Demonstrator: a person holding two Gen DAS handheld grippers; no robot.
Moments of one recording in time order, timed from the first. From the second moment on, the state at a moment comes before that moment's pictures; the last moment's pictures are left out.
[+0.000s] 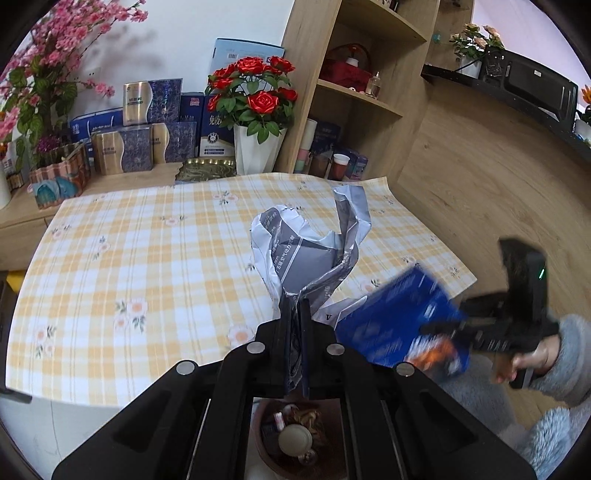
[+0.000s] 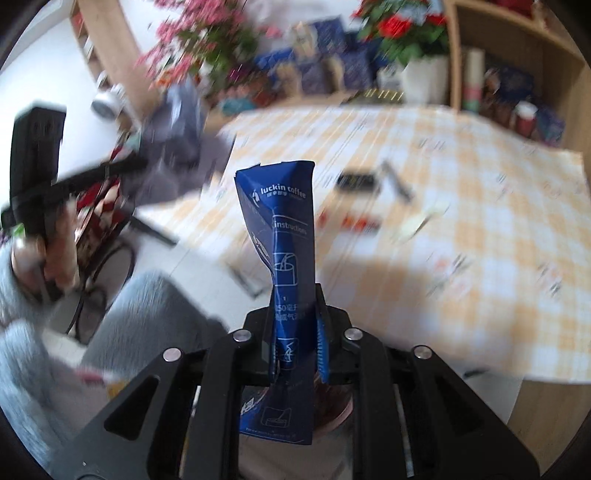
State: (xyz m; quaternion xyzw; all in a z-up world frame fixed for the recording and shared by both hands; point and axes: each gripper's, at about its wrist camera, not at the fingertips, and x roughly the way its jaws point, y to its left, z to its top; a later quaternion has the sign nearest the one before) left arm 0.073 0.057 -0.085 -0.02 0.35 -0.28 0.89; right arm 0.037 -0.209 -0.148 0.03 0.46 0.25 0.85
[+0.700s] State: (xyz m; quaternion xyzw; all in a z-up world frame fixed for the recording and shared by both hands) left arm 0.037 0.058 -0.143 -0.02 0.41 -0.30 0.86; right arm 0.045 -0.189 -0.308 0.08 0.60 0.17 0.78
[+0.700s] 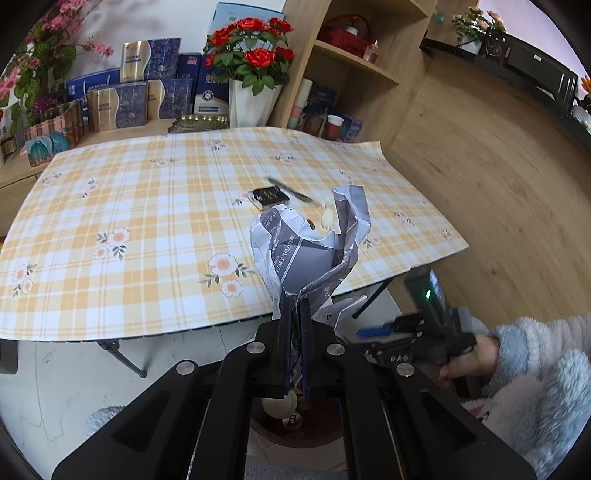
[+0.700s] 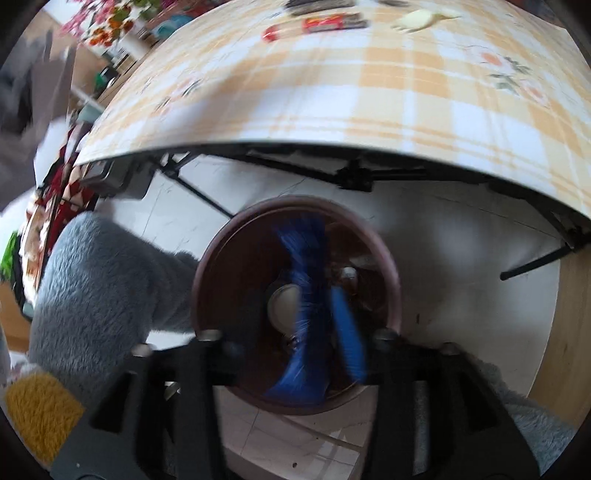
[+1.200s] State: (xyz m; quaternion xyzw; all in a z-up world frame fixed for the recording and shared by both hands) left arm 0.031 0.020 -0.200 0.04 0.47 -0.34 0.81; right arm 0.025 -0.242 -0.193 0.09 0.45 0.13 0.88
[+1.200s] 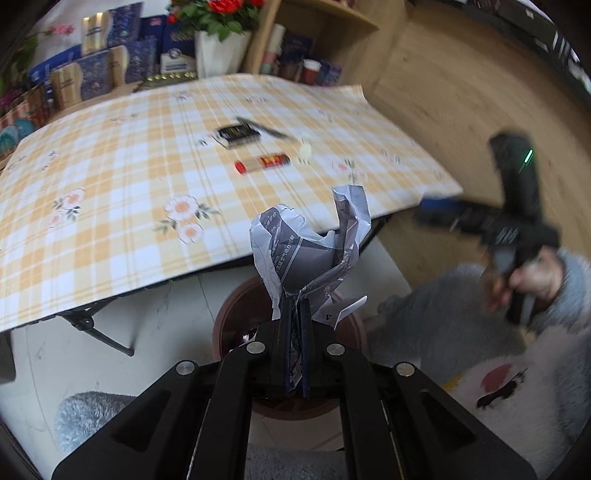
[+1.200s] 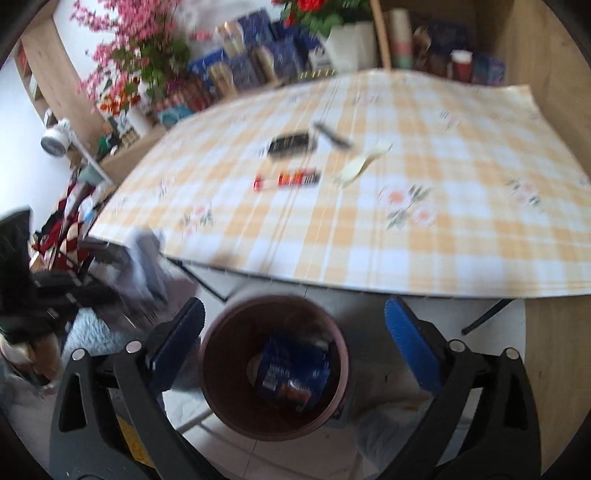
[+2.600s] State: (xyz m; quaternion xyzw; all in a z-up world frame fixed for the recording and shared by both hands) left arm 0.059 -0.005 -0.217 0.09 0.47 -0.30 0.82; right arm 0.027 -0.262 -0.146 0.05 0.40 0.08 0.91
